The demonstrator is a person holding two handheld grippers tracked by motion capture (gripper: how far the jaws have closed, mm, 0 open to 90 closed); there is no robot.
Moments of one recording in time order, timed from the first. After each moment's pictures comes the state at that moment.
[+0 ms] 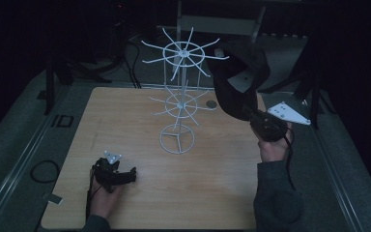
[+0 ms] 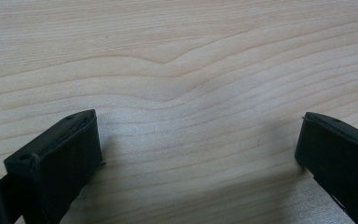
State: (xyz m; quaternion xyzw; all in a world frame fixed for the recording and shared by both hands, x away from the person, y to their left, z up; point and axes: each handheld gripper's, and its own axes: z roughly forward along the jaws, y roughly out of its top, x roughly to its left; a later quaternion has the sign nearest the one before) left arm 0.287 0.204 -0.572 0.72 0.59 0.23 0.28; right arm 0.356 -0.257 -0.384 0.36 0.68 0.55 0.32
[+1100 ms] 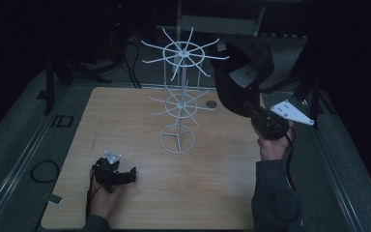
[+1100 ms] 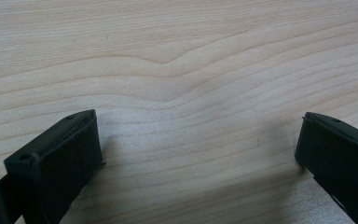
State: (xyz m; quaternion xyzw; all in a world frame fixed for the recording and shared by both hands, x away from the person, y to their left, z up) left arm 0.287 0.204 -0.572 0.72 0.59 0.23 0.28; right arm 0.354 -0.255 -0.375 0.36 0.65 0.58 0.33
